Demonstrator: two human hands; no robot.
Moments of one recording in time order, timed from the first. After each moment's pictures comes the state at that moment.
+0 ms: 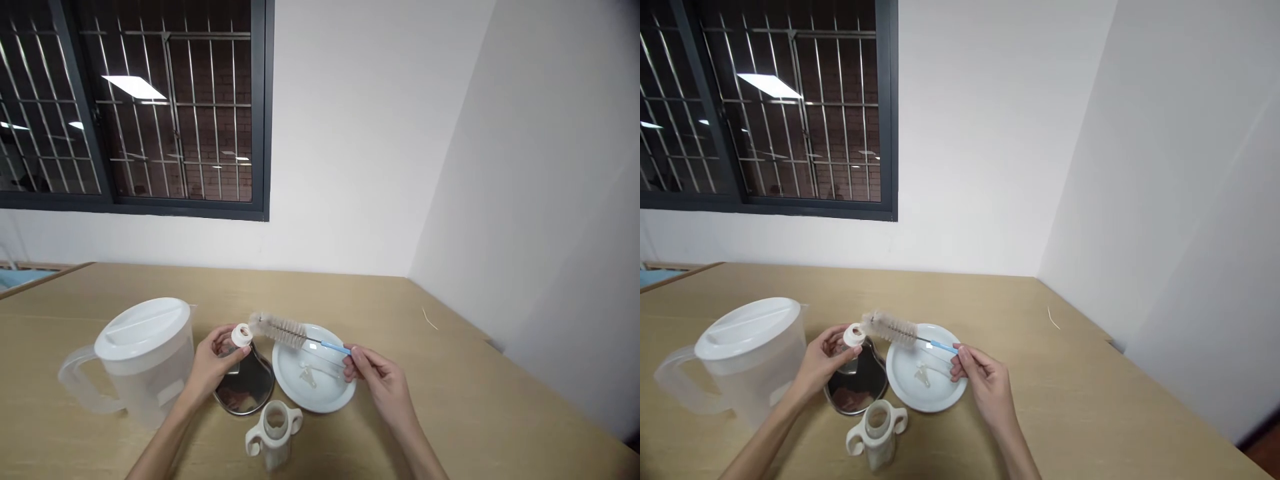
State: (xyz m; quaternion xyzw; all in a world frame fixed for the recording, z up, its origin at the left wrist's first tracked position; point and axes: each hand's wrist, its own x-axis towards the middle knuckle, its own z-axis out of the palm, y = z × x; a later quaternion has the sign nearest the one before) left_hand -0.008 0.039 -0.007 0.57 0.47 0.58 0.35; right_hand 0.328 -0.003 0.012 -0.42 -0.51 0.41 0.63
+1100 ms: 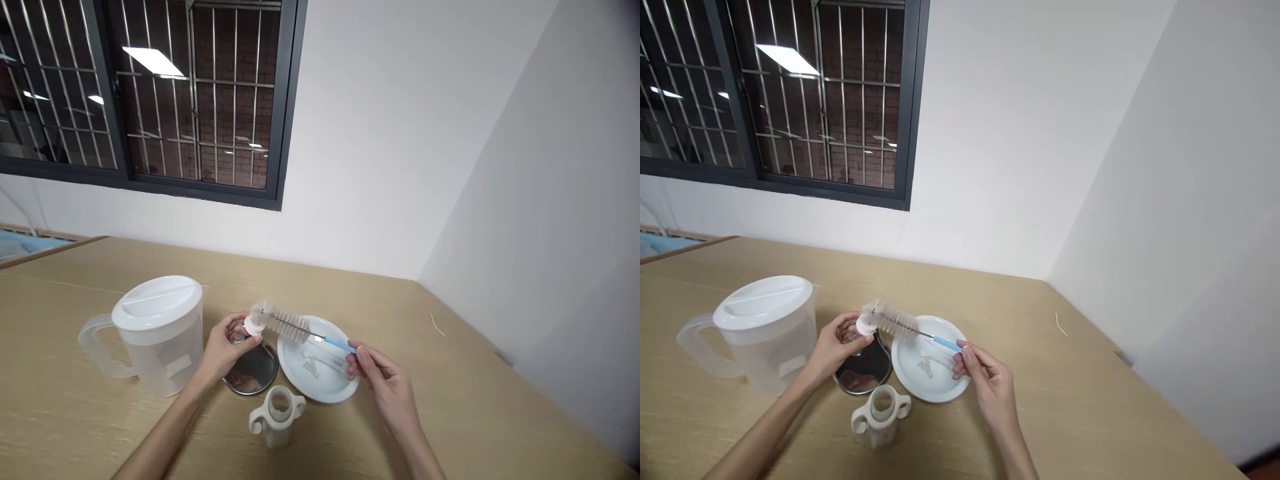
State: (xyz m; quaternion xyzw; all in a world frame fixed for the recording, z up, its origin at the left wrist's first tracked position) left_hand 0.005 0.030 -0.009 0.57 0.48 0.57 0.34; right_hand 0.330 -0.003 0.004 -0.42 -0.51 0.42 0.62
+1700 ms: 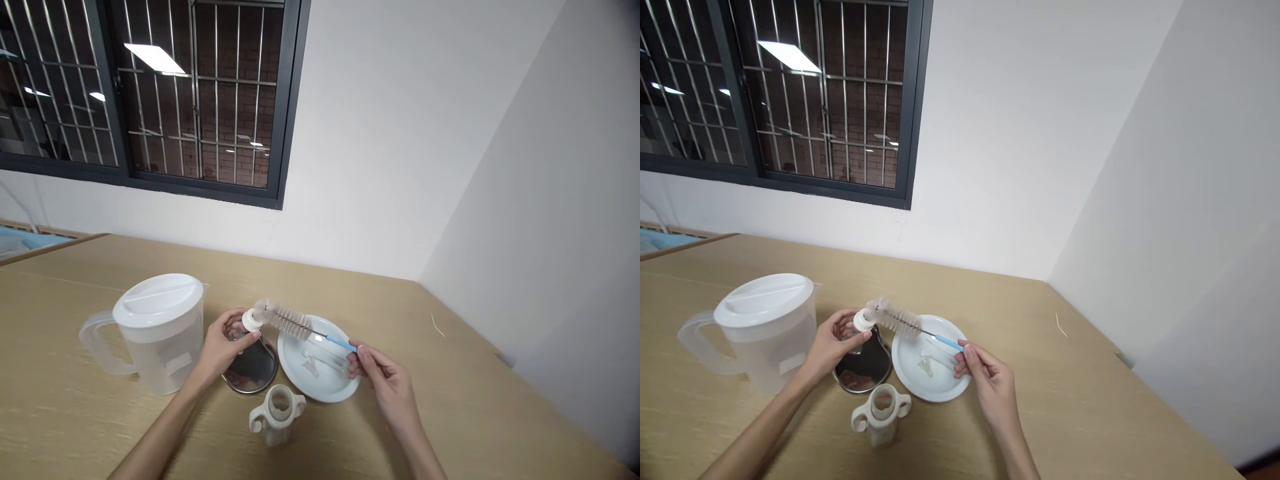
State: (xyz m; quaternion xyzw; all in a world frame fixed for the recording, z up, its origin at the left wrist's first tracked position) left_hand 0.005 0.030 -0.006 0.55 0.47 0.59 0.34; right_hand 0.328 -0.005 0.009 -0.45 -0.51 0.41 0.61
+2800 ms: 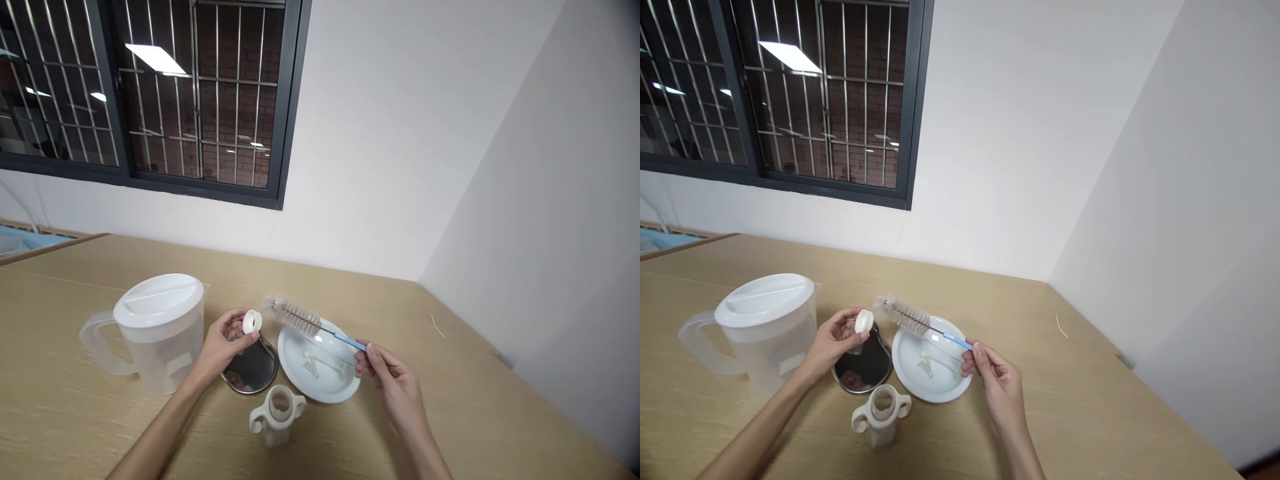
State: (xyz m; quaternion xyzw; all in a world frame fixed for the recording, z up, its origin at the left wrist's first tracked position) left_hand 0.001 0.029 -0.006 0.54 0.45 0.59 0.40; right_hand 0.336 -0.003 0.010 -0.44 -0.48 0.43 0.63
